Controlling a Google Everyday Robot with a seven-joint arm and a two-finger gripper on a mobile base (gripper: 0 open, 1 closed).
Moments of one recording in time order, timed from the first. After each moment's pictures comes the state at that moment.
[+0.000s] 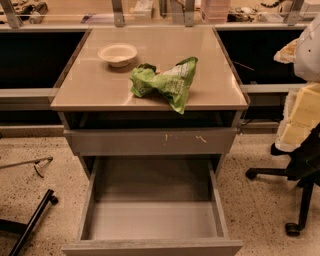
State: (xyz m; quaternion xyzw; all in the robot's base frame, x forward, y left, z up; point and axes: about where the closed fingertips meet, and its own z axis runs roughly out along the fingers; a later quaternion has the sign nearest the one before) arm 0.438 -0.217 0.976 -0.60 0.78 -0.03 0.16
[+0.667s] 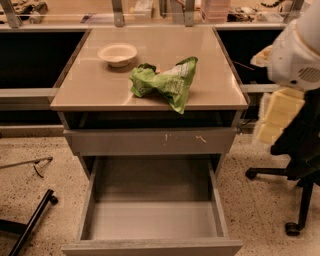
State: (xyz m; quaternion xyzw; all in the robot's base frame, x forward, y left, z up) arm 0.458 -0.193 0.957 -0.62 0.76 -0.02 0.17
